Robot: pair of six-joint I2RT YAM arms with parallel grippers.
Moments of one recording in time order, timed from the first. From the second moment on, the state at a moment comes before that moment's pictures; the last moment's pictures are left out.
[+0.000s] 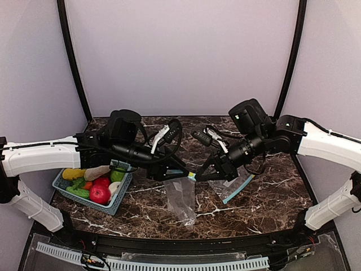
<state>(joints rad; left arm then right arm) -0.97 1.37 1.07 -0.15 0.58 -0.20 0.99 1.33 1.24 -0.64 -0.65 0.12</state>
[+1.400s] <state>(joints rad) -0.97 1.39 1.04 -0.16 0.69 -0.25 0.99 1.35 1.29 -0.76 -0.56 0.03</state>
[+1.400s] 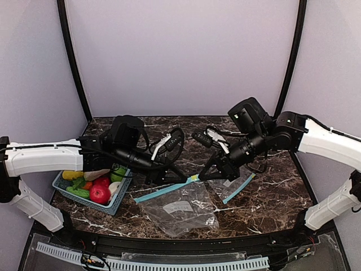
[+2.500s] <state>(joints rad) -0.97 1.24 0.80 0.17 0.55 -0.45 0.98 1.26 0.97 -0.25 -0.54 0.26</state>
